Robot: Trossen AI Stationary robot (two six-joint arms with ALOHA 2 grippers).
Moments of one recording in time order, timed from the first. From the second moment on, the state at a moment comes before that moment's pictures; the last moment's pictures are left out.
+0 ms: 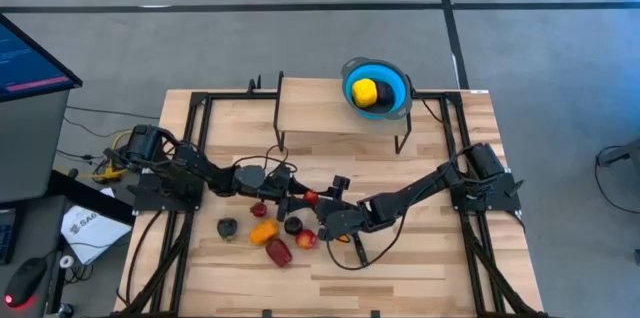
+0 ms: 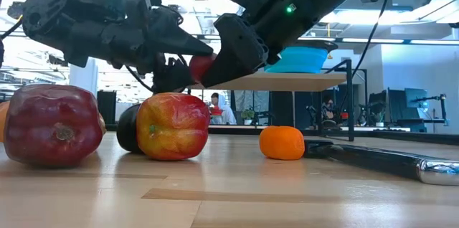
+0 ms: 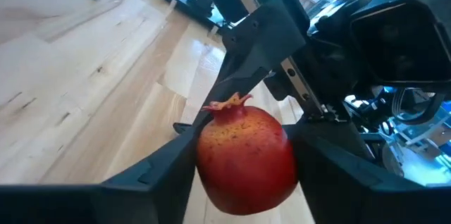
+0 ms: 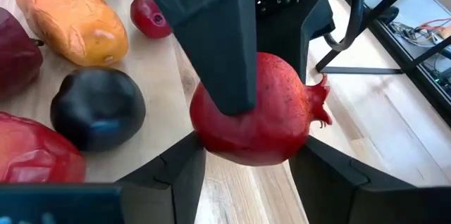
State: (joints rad) left arm -0.12 1.68 0.41 1.10 0.00 -0.57; right arm 0.34 1.96 1.17 0.04 0.71 0.16
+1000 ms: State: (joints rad) left arm -0.18 1.68 0.40 1.07 0.04 0.37; right arm 0.47 1.95 0.98 0.28 0.63 0.64
